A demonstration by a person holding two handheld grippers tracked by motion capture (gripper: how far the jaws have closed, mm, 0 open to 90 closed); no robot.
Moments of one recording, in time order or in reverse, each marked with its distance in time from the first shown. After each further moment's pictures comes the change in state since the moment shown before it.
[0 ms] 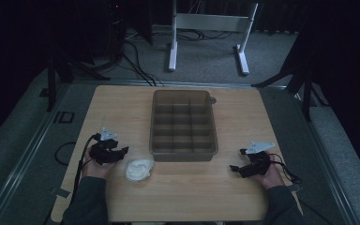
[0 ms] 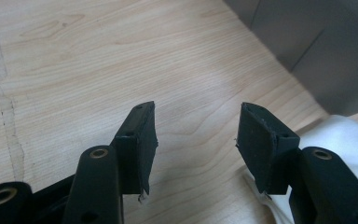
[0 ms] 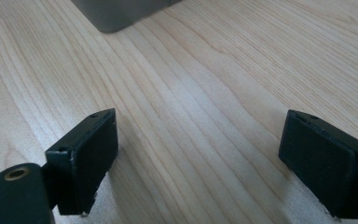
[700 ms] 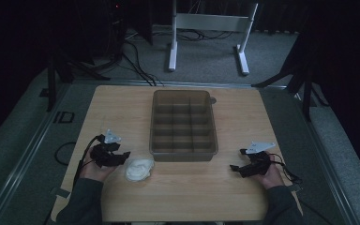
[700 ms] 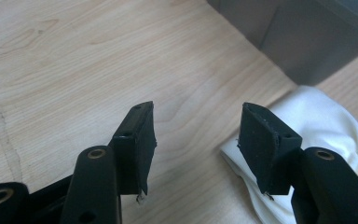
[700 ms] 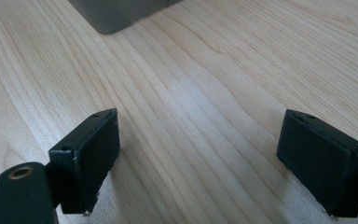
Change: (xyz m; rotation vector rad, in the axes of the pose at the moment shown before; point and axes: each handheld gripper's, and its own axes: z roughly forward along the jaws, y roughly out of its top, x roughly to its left) left arm -0.014 0.003 -0.012 0.068 -0.028 0.132; right arm 0.000 0.000 0.000 -0.004 -0.005 0.004
